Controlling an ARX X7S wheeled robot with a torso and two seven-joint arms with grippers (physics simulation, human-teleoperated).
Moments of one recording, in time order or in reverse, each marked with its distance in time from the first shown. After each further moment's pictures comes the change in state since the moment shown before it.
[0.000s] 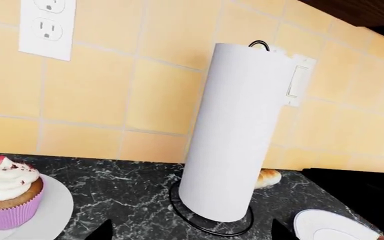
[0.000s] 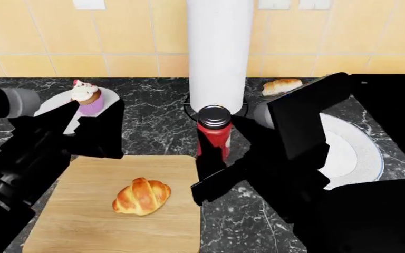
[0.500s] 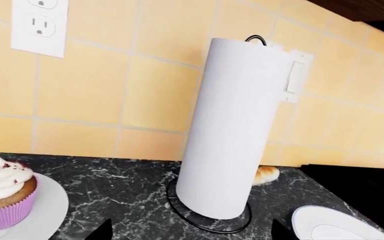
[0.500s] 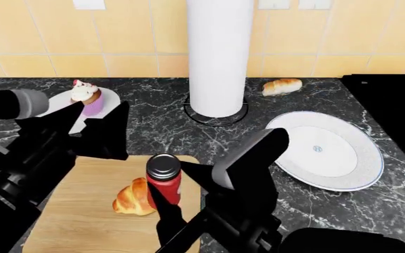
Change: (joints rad) left arm -0.001 0.004 0.032 -0.001 0.023 0.012 0.009; right arm -0.291 -0.090 -0.087 -0.097 -0.384 -0.113 -0.442
